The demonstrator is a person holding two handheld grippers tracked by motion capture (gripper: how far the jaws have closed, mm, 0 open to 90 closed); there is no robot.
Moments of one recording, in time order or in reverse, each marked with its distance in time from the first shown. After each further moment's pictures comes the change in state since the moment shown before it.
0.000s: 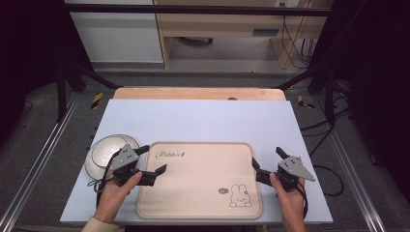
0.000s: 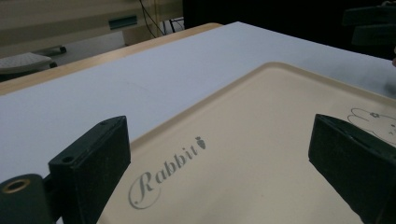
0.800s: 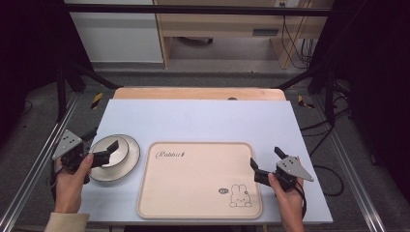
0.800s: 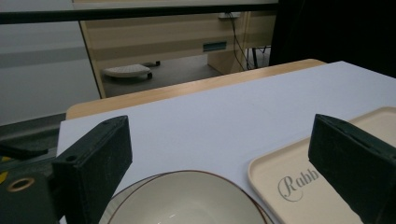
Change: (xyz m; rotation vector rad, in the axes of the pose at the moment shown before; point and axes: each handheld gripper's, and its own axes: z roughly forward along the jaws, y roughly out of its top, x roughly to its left) left arm 0.086 0.001 -0.083 -0.099 0.326 -0.111; right arm 0.005 0.001 0.001 -0.004 0.012 -0.003
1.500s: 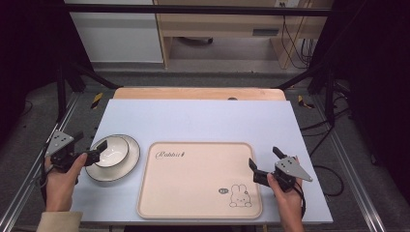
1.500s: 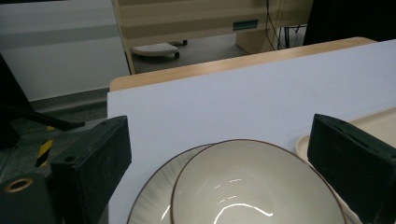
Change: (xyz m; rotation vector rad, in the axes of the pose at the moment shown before) left arm 0.027 -0.008 -0.007 0.084 0.115 0.007; right arm 0.002 0.000 0.001 -0.006 0.015 -0.018
